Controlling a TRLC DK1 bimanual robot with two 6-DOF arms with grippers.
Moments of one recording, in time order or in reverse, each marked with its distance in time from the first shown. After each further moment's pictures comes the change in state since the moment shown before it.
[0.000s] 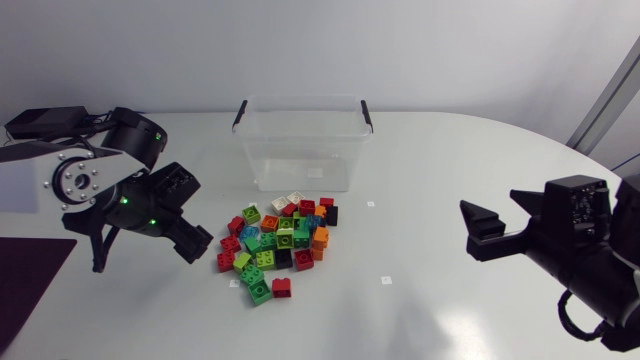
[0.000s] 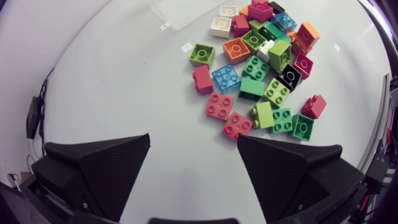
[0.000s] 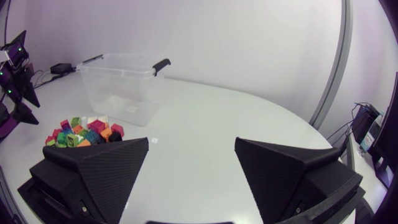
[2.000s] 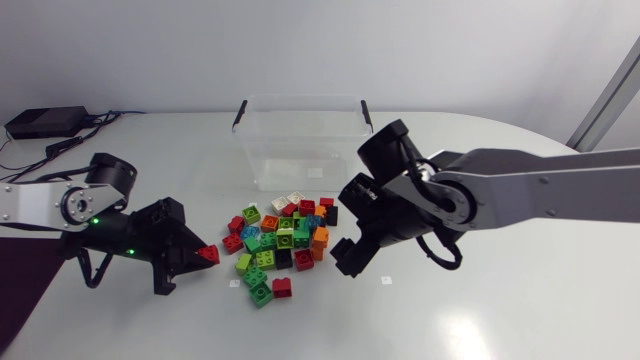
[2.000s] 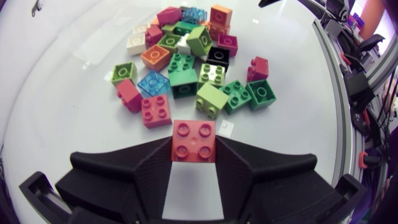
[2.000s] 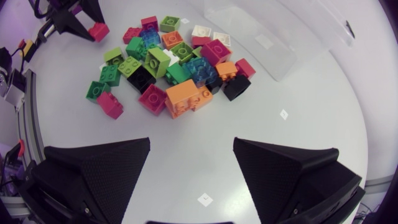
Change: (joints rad) left arm 0.269 0.137 -0.123 0.102 0.632 0.647; right arm 0.372 0.939 0.573 -0.314 -0.199 -0.163
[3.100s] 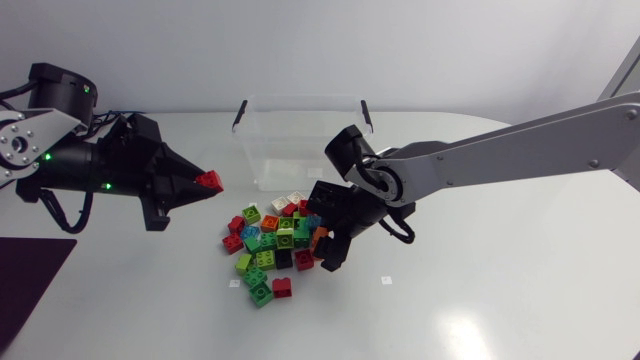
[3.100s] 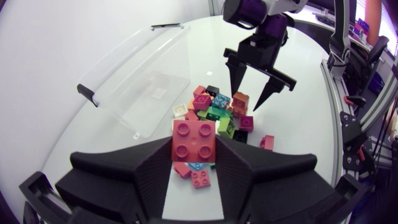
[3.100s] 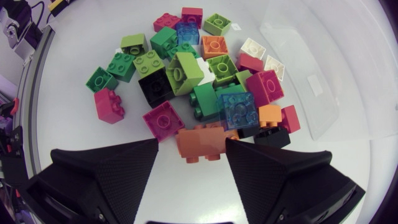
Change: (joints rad) left arm -0.053 -0.203 0.225 -0.064 0.077 -0.167; right arm -0.018 0.297 0.214 0.004 -0.173 -0.341
